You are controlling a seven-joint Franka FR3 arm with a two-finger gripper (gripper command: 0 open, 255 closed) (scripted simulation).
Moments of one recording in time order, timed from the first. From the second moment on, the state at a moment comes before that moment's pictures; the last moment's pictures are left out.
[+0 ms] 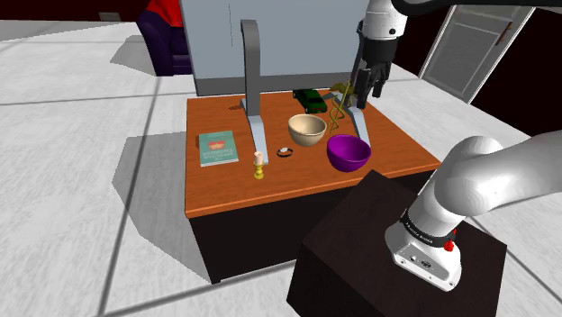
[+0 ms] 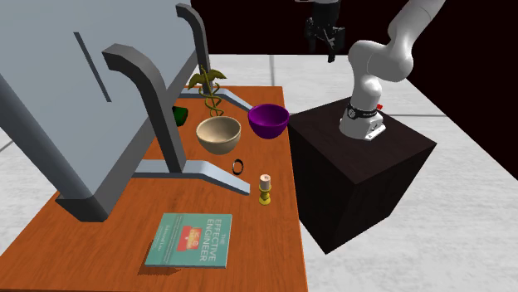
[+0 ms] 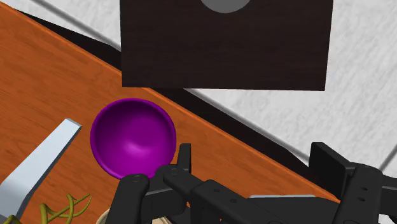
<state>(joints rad) 0.01 -0.76 -0.01 -2.42 -0.04 1.53 -0.02</state>
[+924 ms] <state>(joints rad) 0.03 -0.42 0.09 -2.46 0.04 1.95 0.16</state>
